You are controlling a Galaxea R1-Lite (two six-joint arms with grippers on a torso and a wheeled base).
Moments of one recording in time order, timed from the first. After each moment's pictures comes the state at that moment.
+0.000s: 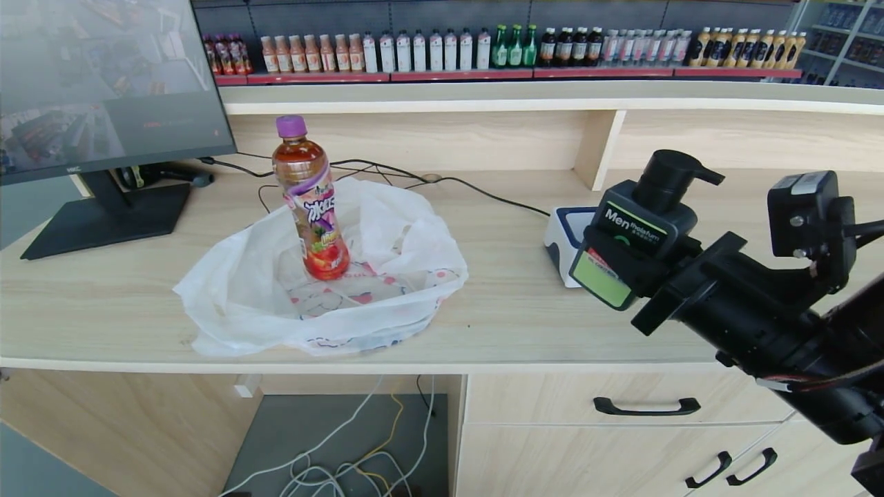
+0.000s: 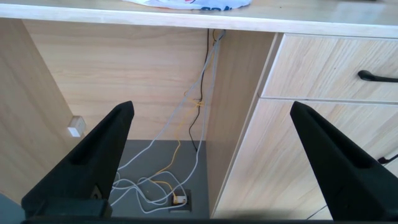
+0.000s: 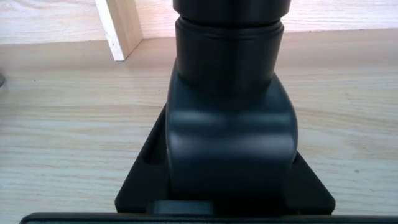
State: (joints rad) left arm 0.00 0.00 0.00 0.00 0.00 0.00; right arm 0.21 2.12 -1.08 -1.23 -0.05 0.02
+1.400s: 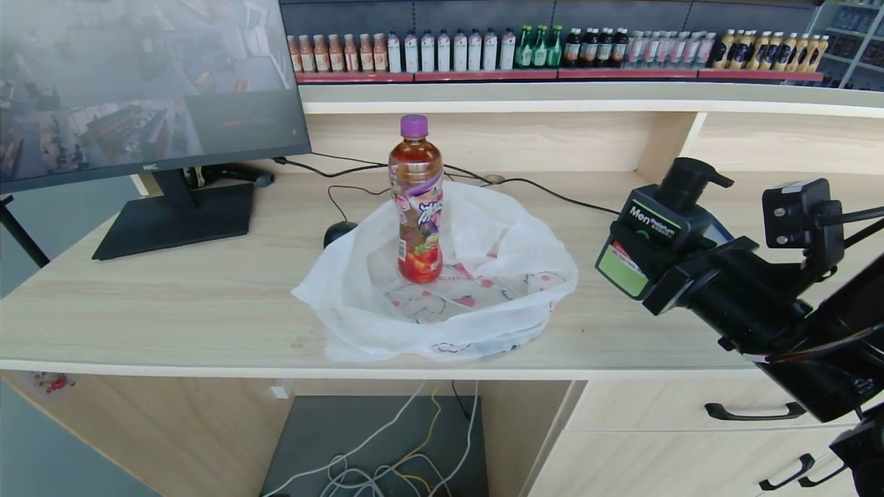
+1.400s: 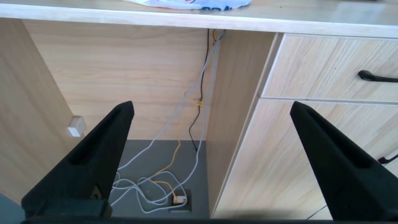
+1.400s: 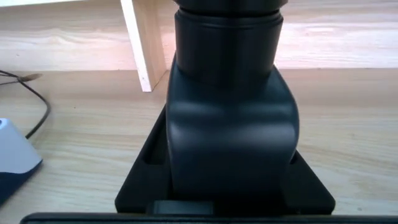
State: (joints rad) left arm 0.00 0.00 0.00 0.00 0.00 0.00; right arm 0.26 2.01 -1.09 -1.23 -0.02 0.02
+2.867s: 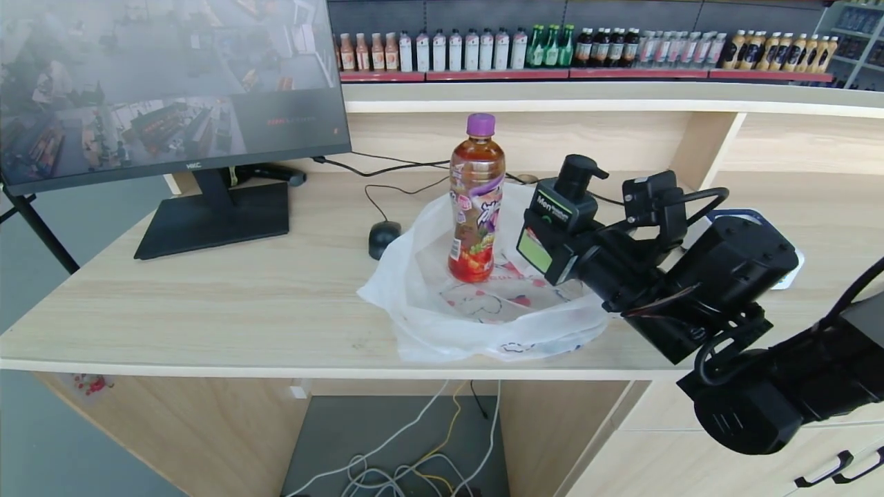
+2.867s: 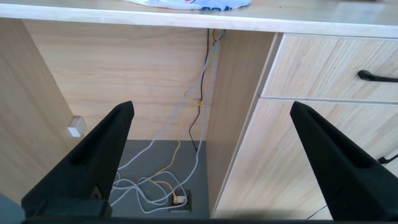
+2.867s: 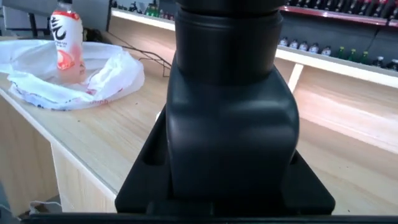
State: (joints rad) left arm 0.00 0.00 0.00 0.00 0.00 0.00; right arm 0.62 1.64 -0.49 -1.52 0.15 -0.30
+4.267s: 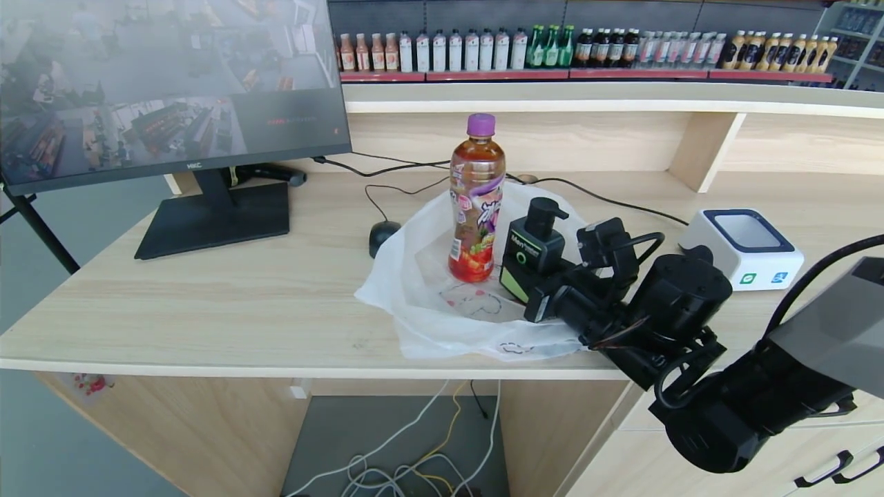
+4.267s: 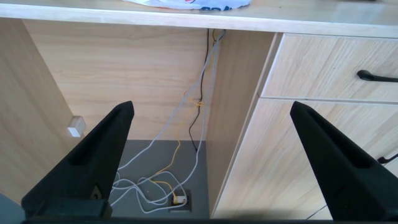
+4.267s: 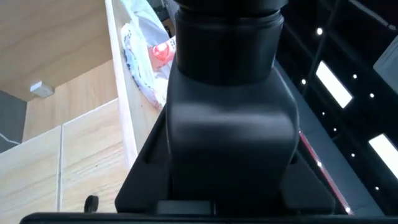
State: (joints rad) left arm 0.00 0.00 0.00 0.00 0.00 0.00; right arm 1.06 1.64 -0.36 -1.57 0.18 -1.30
